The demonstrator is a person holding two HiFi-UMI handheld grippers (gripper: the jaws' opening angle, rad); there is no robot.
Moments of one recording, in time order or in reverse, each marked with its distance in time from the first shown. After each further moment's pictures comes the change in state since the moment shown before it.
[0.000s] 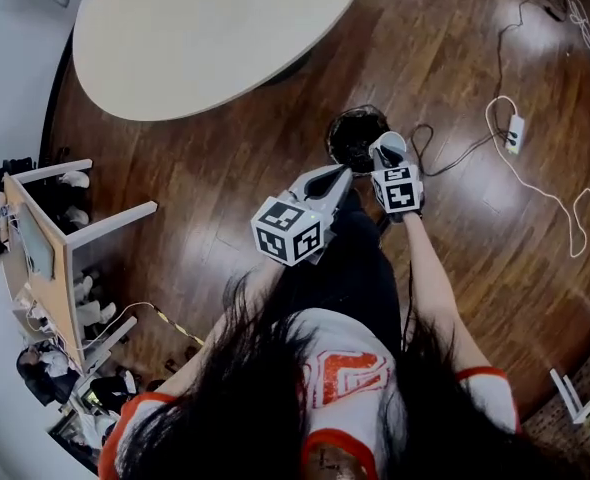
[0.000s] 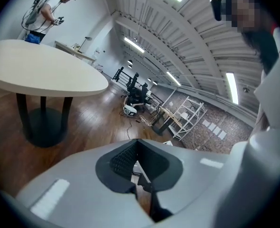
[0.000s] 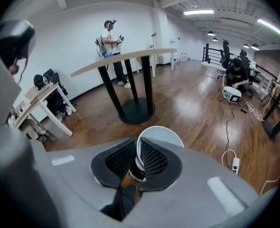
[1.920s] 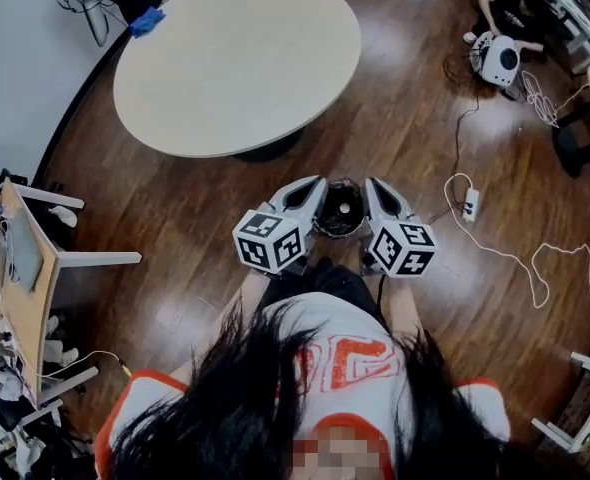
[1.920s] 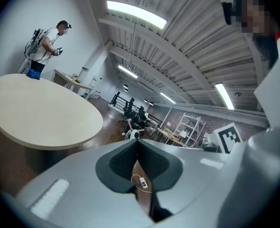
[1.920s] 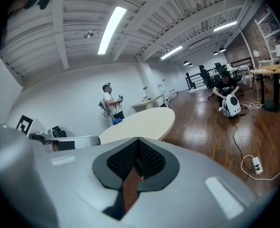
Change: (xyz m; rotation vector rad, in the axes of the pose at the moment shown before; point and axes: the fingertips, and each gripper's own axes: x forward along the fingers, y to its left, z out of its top) left arm -0.057 -0.037 0.122 0.094 -0.295 0.001; right arm -0.238 0.052 0.185 0.258 -0.595 0.069
